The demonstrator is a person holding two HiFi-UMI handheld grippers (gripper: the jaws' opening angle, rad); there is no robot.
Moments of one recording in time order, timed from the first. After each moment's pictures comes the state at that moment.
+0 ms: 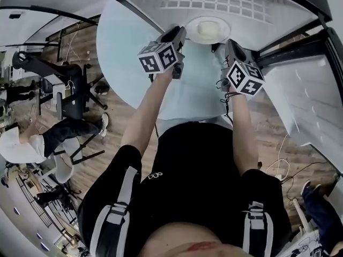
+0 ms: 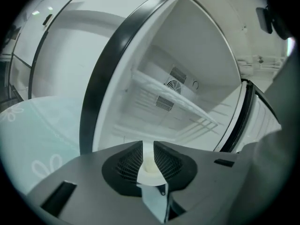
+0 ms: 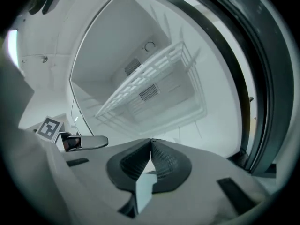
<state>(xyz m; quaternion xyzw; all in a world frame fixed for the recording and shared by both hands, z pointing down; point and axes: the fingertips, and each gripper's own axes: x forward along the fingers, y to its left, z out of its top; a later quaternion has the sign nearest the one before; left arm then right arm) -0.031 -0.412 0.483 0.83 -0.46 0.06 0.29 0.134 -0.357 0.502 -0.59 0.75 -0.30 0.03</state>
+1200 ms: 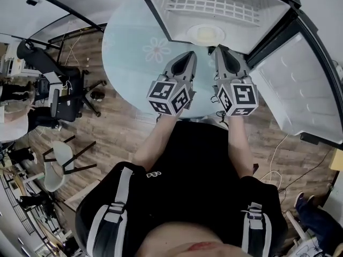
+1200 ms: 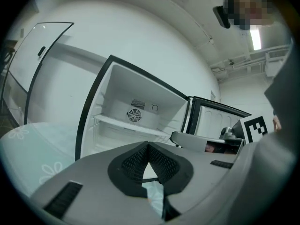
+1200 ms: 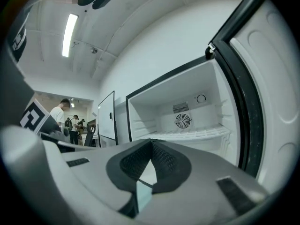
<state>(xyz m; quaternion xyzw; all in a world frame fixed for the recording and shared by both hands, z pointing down) 0.005 -0.258 0.371 0.88 -0.45 -0.03 0.17 0.083 -0.268 0.345 -0.54 0.84 -0.06 0.02</state>
